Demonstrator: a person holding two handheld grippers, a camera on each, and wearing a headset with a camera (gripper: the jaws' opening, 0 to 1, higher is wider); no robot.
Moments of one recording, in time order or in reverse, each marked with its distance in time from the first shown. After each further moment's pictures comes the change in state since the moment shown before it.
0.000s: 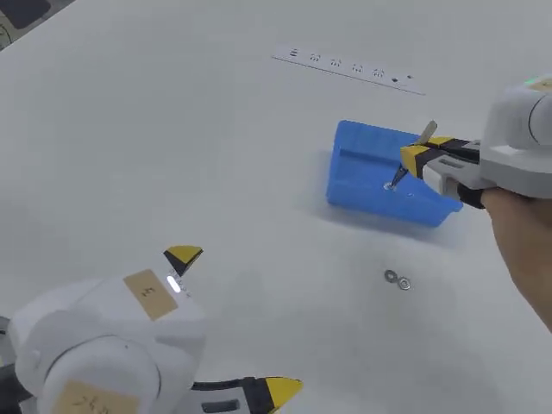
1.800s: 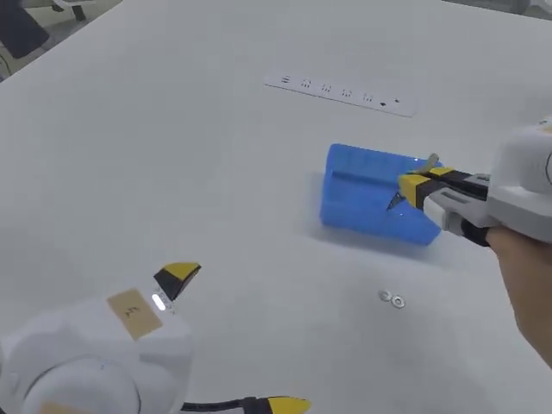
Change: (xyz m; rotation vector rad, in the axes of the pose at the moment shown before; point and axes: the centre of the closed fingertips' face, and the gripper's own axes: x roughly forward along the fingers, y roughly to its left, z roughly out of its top) left arm -0.005 -0.001 0.013 -0.016 -0.061 -0.005; right arm -0.035 0.012 0.008 0.066 -0.077 0.004
